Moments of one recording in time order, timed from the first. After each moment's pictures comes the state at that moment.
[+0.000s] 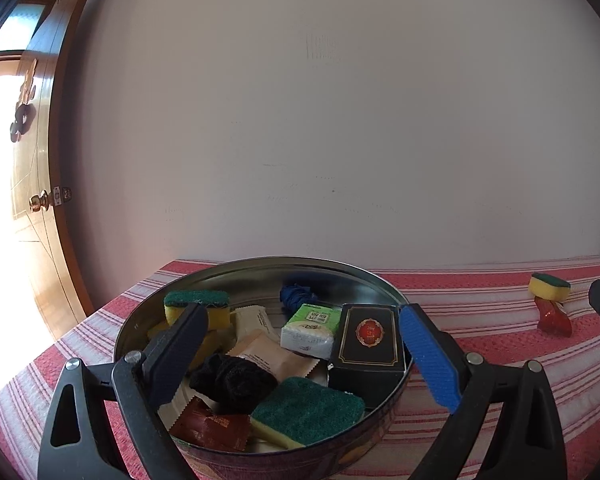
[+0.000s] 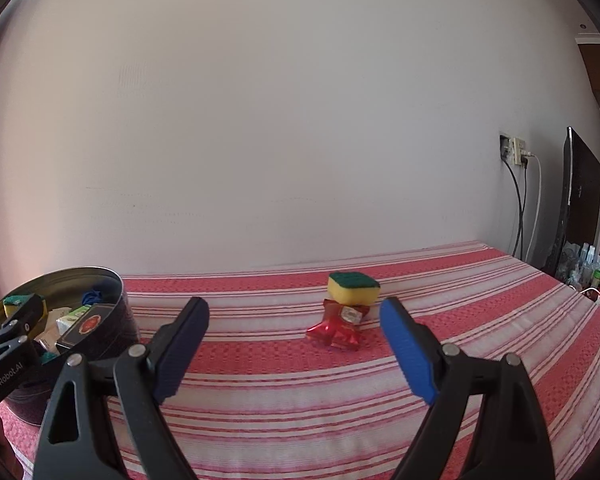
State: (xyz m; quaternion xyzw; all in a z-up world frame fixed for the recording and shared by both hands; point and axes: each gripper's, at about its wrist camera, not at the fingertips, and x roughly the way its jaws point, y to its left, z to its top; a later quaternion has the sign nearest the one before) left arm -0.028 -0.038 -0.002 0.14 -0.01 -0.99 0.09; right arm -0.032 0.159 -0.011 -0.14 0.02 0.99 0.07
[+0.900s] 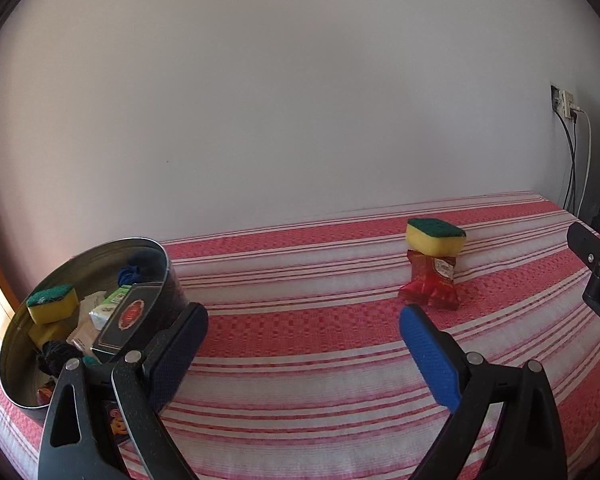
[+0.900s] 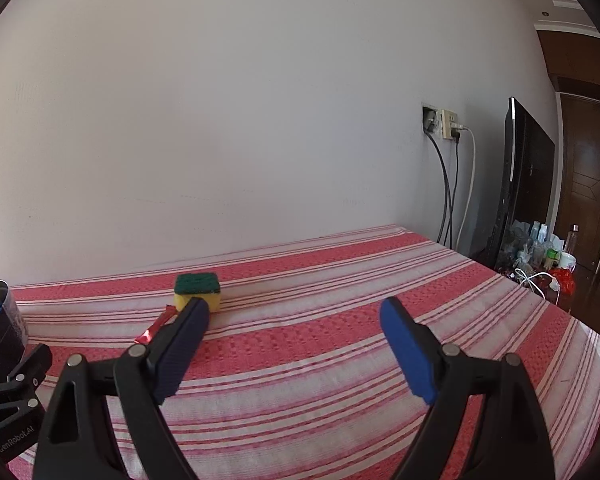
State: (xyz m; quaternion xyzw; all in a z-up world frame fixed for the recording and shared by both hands) left arm -0.074 0.125 -0.015 0.25 -0.06 -0.97 -0.03; right arm -0.048 0.292 -0.008 -0.17 0.03 0.97 0.18
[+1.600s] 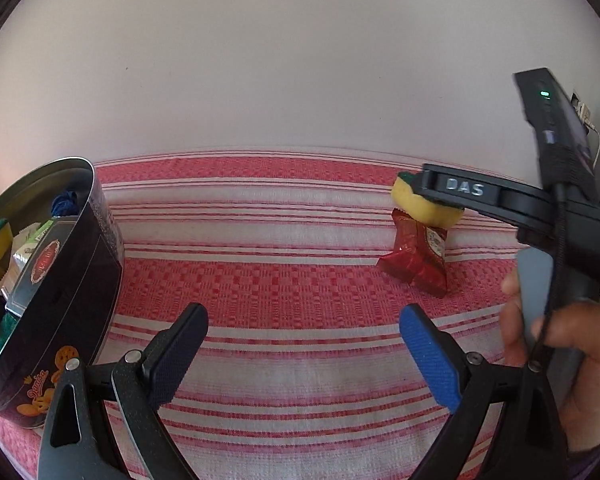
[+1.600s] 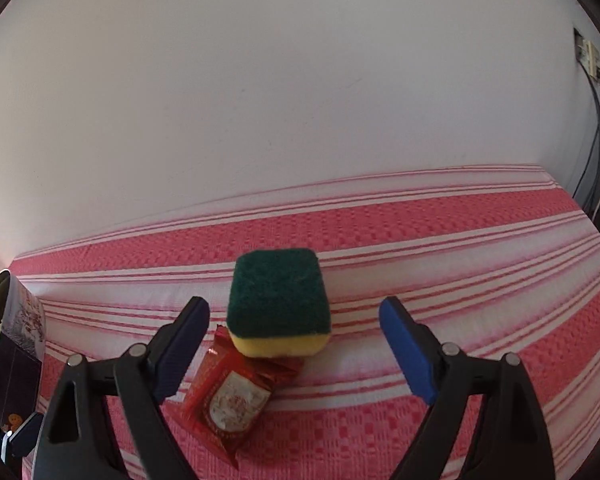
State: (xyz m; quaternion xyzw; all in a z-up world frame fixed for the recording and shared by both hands) left arm -0.122 0.126 -0.042 0.37 0.02 -0.93 -0.07; right arm -0.235 0.278 -0.046 -0.39 0.06 0.92 0.00
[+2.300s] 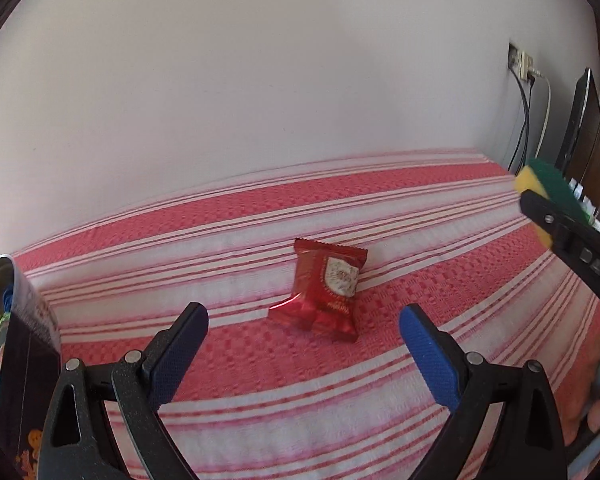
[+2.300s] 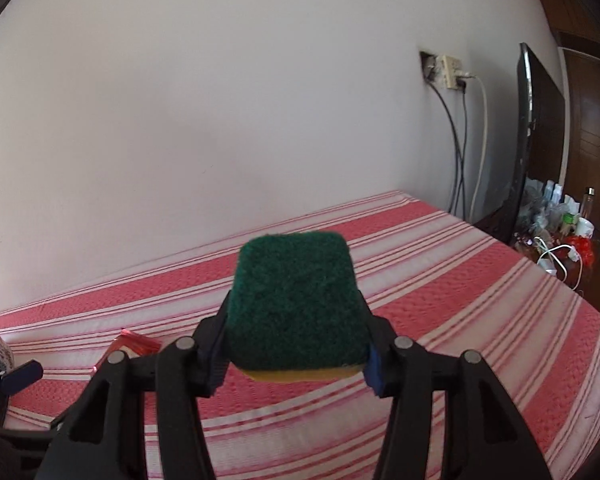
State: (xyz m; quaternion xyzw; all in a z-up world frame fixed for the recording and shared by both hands) left arm -0.165 0.217 -0.038 0.36 -0.07 -0.92 -0.16; right arm -0.094 0.366 -0.012 -0.23 0.09 0.95 0.17
